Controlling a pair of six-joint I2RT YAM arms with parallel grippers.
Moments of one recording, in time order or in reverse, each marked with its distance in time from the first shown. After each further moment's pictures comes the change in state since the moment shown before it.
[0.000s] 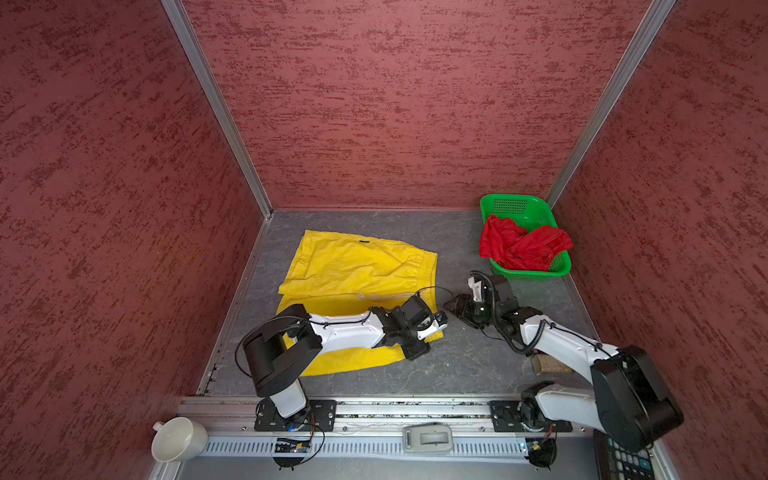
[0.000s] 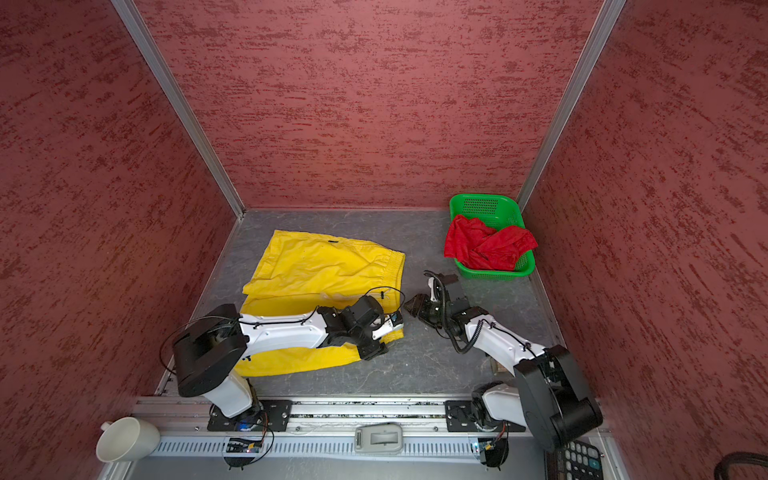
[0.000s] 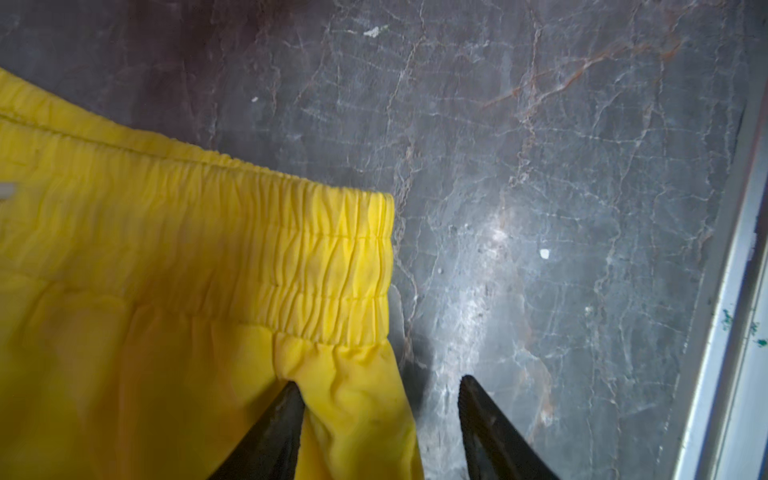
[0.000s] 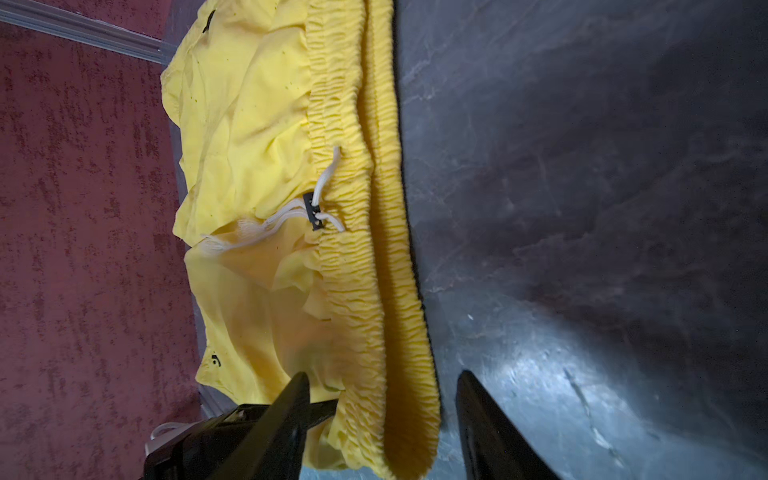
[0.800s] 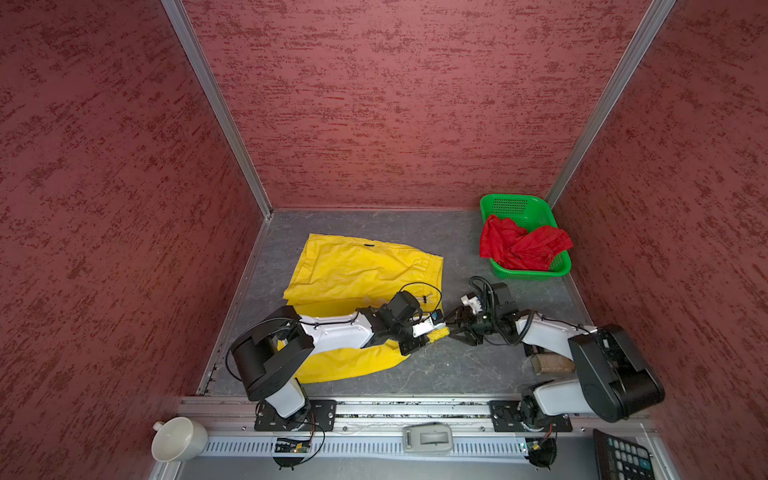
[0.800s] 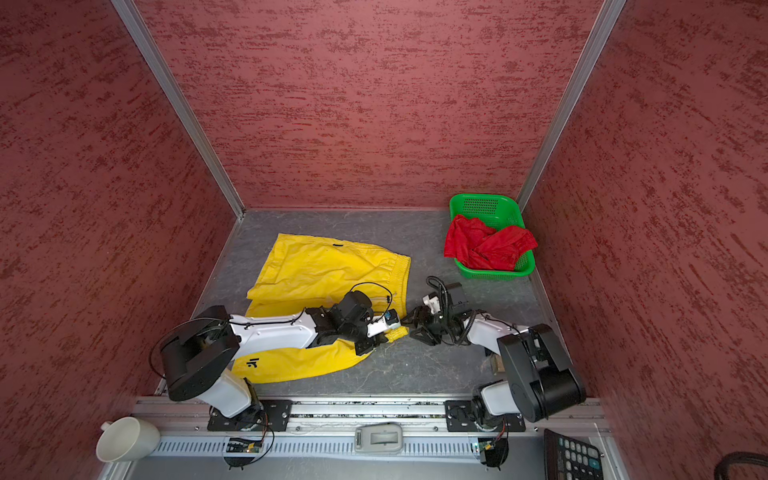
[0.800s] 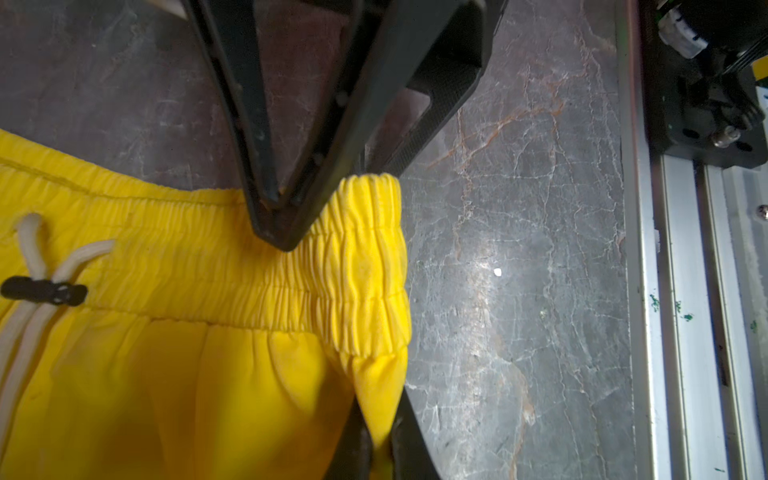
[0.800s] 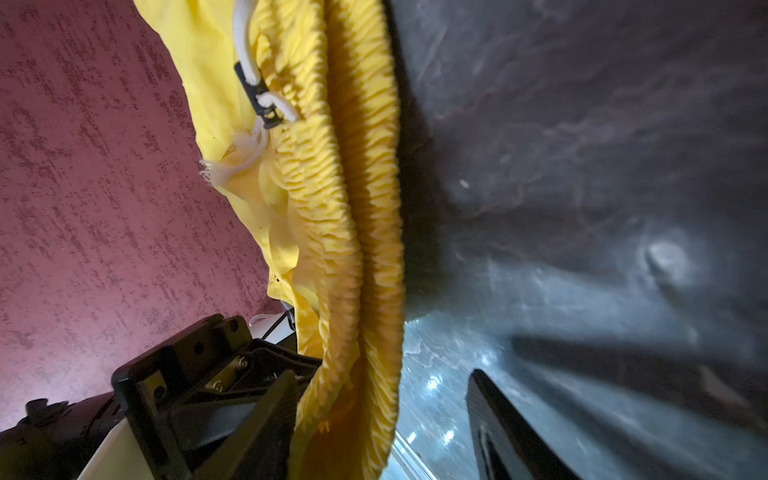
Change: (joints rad) left arm 0.076 -0.085 -0.125 0.208 0.195 0.127; right arm -0.062 0.159 -0.047 0.039 -0.393 0.054
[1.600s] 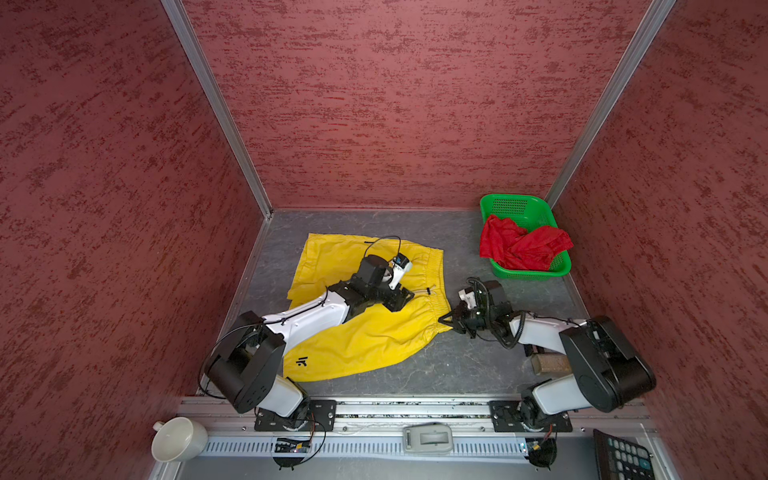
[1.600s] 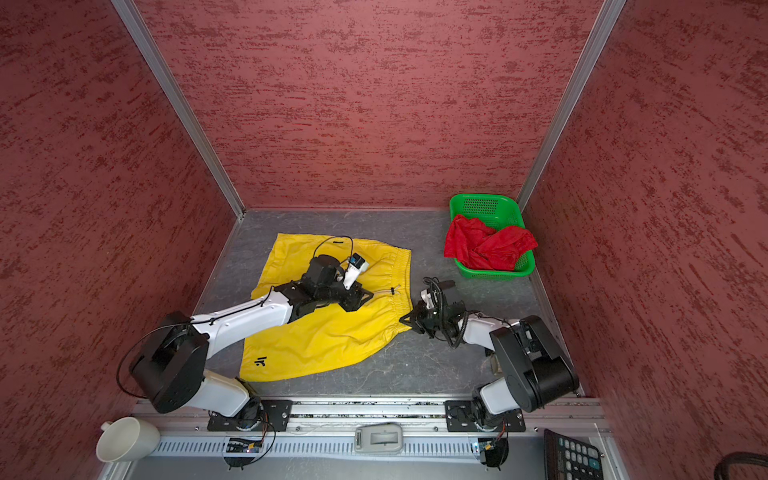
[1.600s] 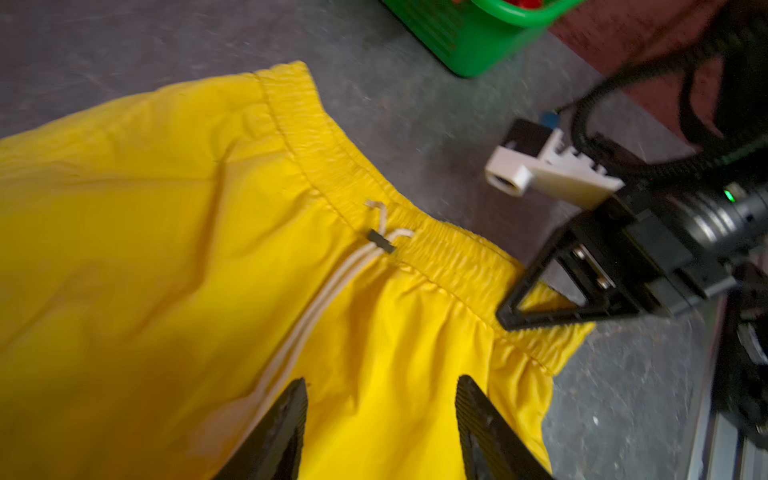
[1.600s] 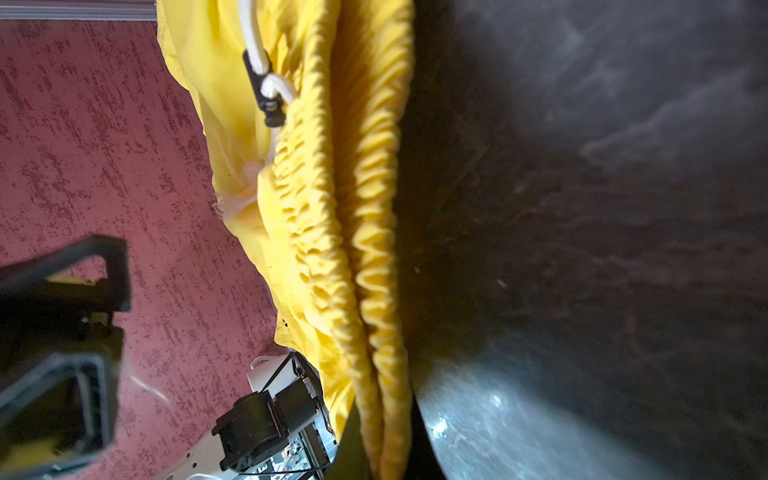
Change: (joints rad) left arm 0.343 -0.089 0.141 -0.058 -0.082 -0.392; right arm 0.051 0.036 -0.016 0.190 0.161 0.121
